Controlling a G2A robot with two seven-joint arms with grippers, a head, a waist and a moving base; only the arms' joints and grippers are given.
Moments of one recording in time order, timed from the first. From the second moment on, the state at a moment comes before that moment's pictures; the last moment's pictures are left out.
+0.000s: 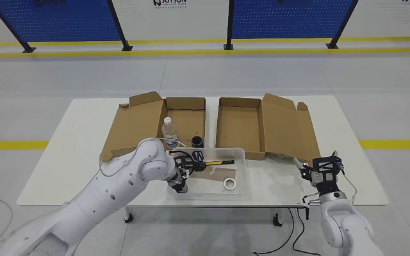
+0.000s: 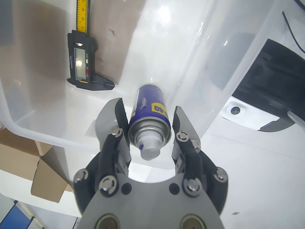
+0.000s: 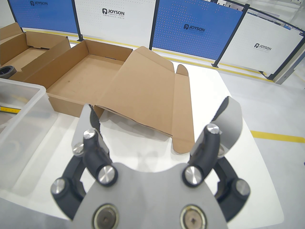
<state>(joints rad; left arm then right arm) 0.71 -1.00 -0.58 -1.51 0.69 -0.52 -1.30 -1.73 -1.15 1.60 -1.80 -1.33 0.00 0.00</state>
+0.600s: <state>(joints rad) 0.69 -1.03 -0.55 -1.45 0.69 -0.51 -1.28 -1.73 -1.15 1.60 -1.80 -1.33 0.00 0.00</state>
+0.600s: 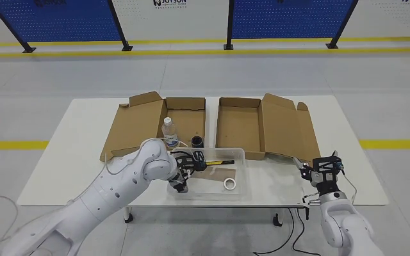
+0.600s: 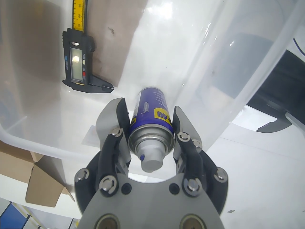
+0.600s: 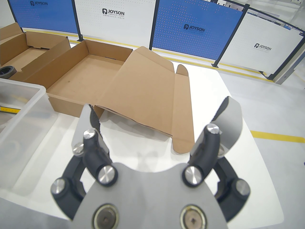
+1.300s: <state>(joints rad) 0.71 -1.02 -0.59 -1.52 0.70 -0.50 -1.28 -1.73 -1.15 1.60 -1.80 -1.33 0.00 0.00</state>
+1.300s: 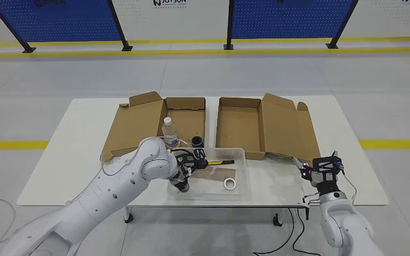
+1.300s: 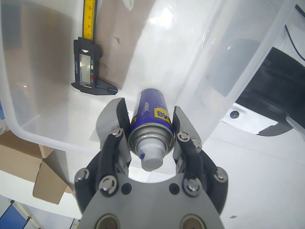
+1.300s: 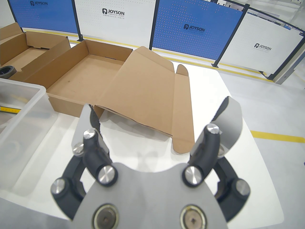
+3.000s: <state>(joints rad) 0.81 -0.92 -0.87 -1.85 0.73 -0.43 -1.29 -1.73 -1.15 1.60 -1.80 -1.33 0.00 0.00</state>
